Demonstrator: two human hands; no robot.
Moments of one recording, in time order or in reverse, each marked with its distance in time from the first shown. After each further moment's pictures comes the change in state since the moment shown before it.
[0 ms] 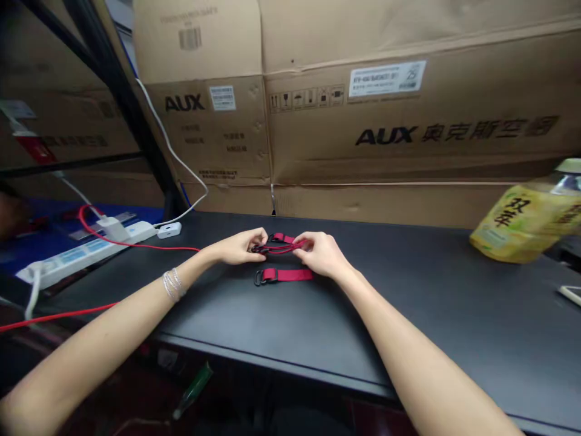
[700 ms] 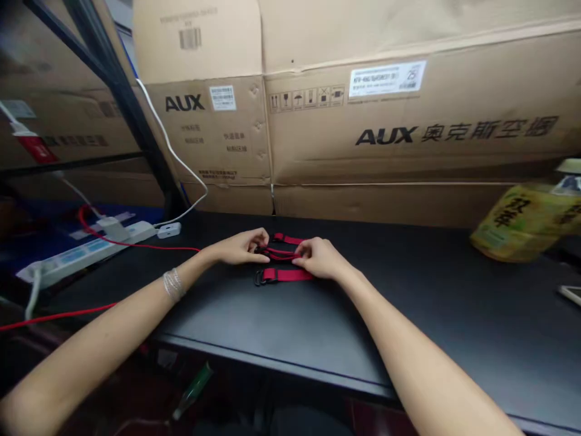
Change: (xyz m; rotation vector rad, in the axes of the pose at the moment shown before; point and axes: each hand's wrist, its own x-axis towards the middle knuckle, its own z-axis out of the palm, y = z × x) left_hand 0.000 0.001 0.000 -0.021 -0.017 -0.025; right_hand -0.002 -0.002 -0.003 -0.200 -0.142 0.021
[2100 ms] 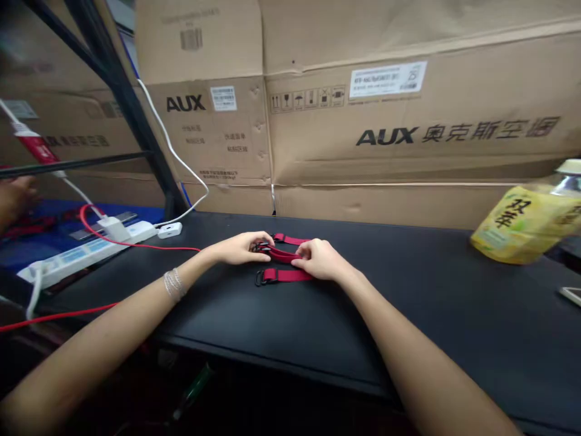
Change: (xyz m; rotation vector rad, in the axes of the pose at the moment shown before) left_hand 0.000 -0.001 -0.001 0.054 -0.001 0.041; right_hand -0.002 -0.002 0.000 0.010 -0.041 -0.017
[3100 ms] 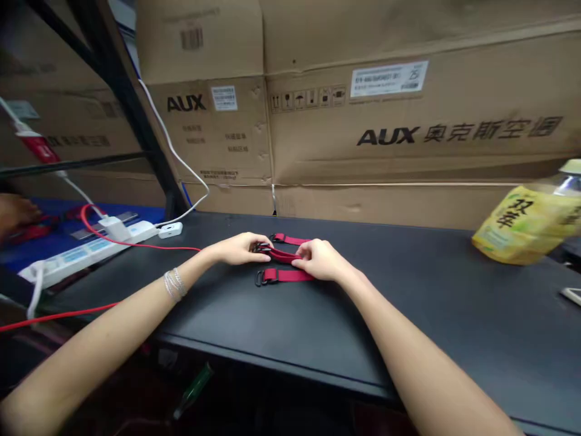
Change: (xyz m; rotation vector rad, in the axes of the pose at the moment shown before) left_hand 0.001 0.003 -0.002 0.067 -0.041 -0.028; right_hand -0.001 -0.001 -0.001 0.007 -0.010 -0.002
